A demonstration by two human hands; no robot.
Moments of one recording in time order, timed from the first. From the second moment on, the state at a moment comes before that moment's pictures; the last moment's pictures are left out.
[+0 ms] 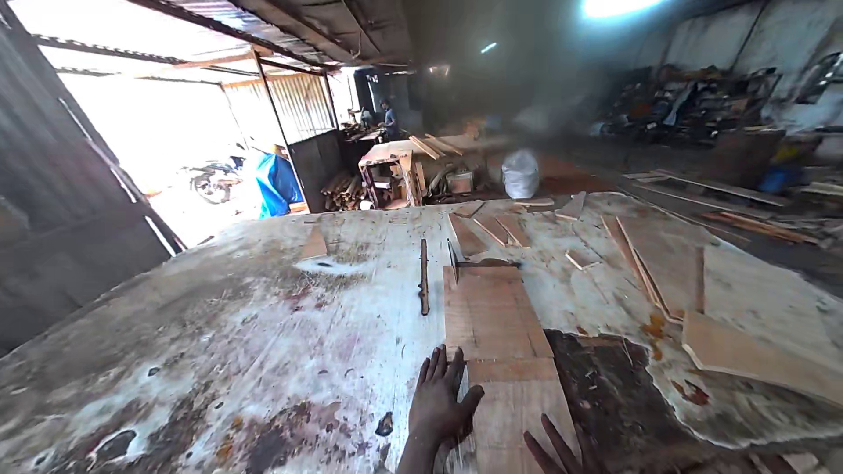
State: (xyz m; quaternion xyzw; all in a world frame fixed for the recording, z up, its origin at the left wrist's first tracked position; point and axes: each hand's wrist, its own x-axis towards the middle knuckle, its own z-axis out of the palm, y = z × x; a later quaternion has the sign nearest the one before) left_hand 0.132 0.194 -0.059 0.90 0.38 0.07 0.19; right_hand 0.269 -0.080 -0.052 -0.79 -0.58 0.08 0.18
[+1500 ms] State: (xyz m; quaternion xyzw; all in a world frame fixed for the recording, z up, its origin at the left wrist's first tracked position) left_hand 0.112 0.144 -0.055 0.91 0.37 0.03 0.18; right_hand 0.281 -0.052 -0.042 -0.79 -0.59 0.09 0.11
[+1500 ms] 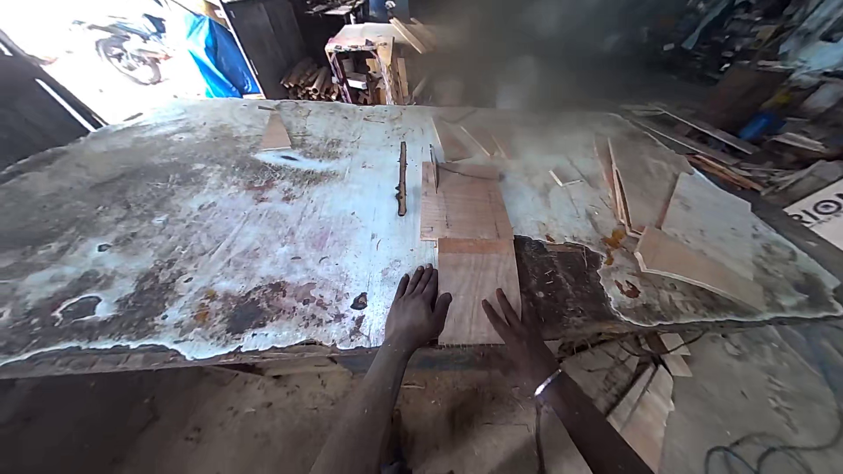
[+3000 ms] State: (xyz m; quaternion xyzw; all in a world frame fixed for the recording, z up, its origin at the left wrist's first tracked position) left_hand 0.172 0.257 -0.057 0.91 0.36 0.09 0.21; right_hand 0.309 0.078 -0.042 -0.84 -0.52 0.09 0.08
